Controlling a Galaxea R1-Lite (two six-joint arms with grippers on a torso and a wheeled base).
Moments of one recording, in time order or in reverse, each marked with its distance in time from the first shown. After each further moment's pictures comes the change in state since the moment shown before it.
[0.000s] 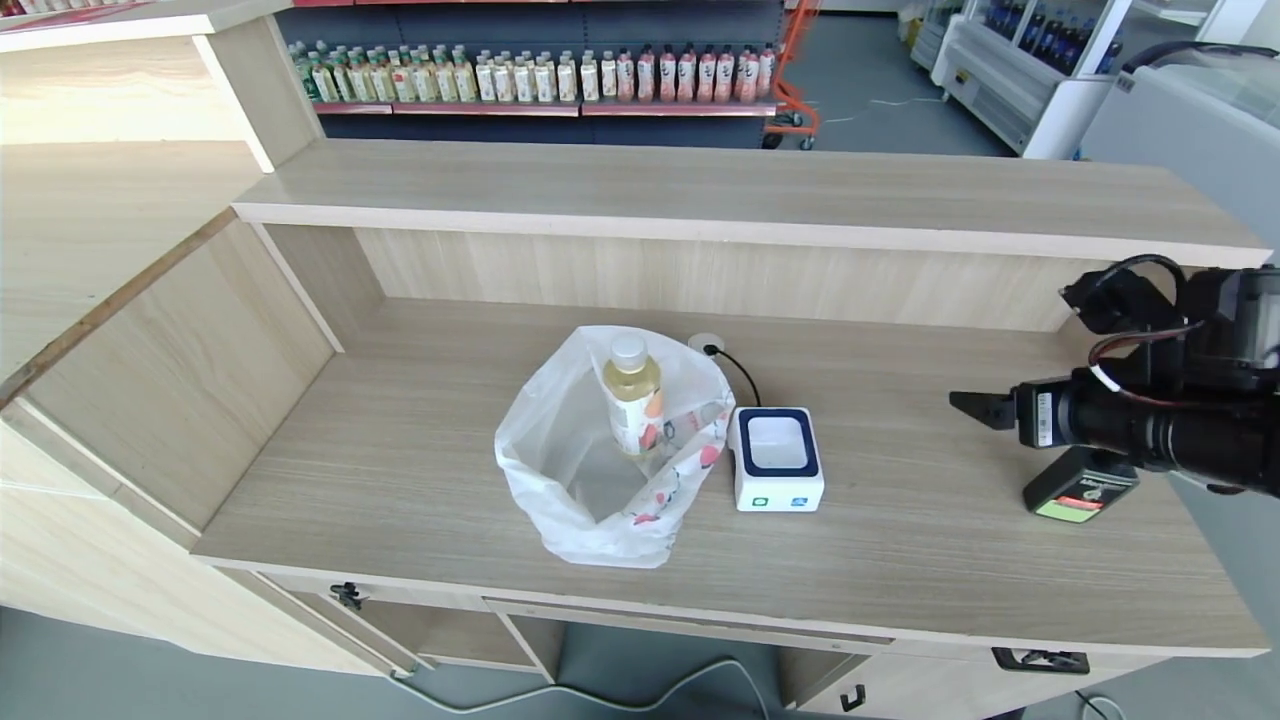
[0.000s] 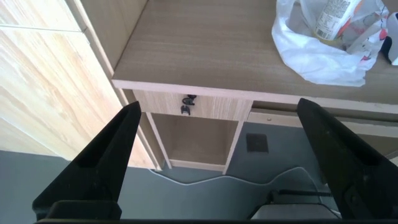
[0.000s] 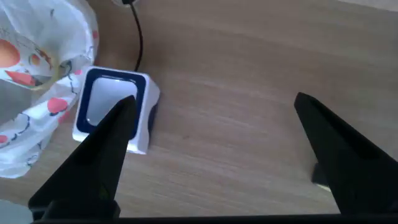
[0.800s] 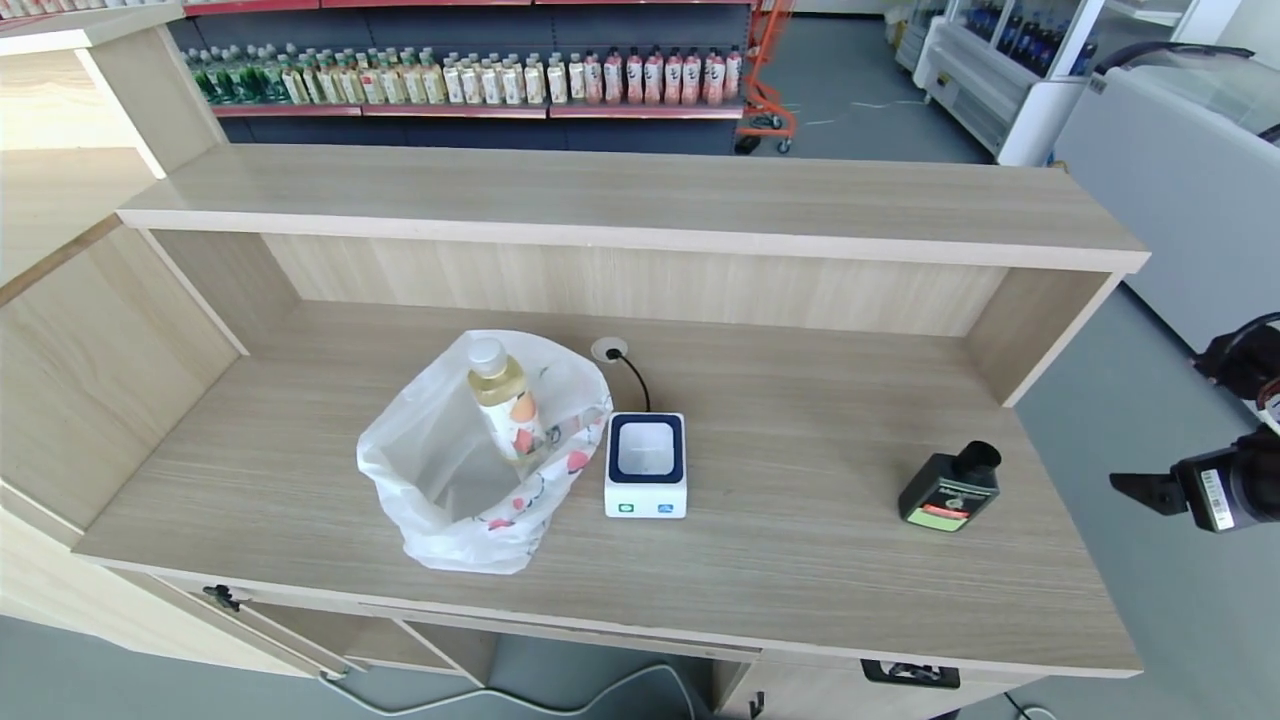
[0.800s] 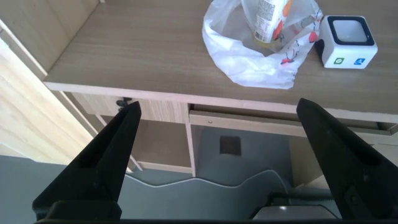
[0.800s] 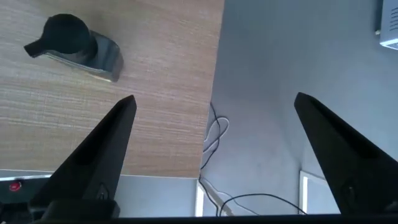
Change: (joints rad) left arm -0.001 0.000 0.000 0.000 0.000 0.000; right arm -0.269 -0.163 0.071 0.259 -0.027 -0.281
